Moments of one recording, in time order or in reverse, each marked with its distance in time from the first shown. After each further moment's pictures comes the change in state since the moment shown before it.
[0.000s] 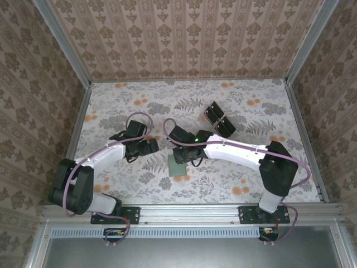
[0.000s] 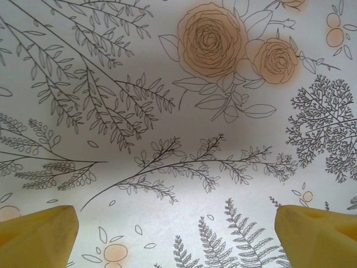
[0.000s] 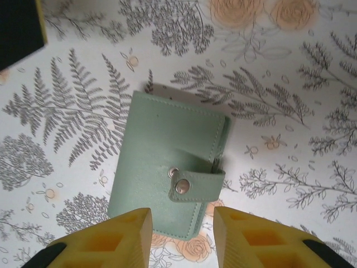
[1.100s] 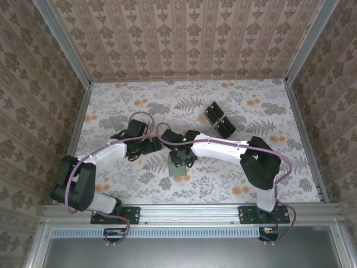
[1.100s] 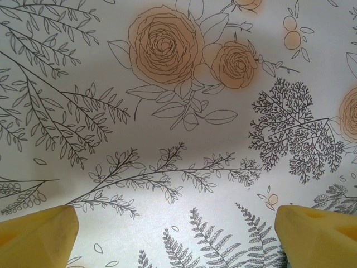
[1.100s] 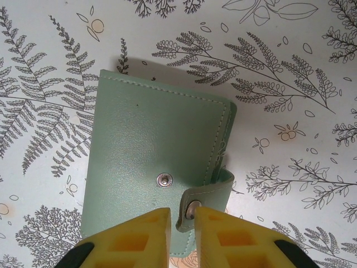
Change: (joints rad) left arm 0.001 0.032 0.002 0.069 0.081 0.002; right arm 0.006 0.160 0.100 -0.089 0.005 0.030
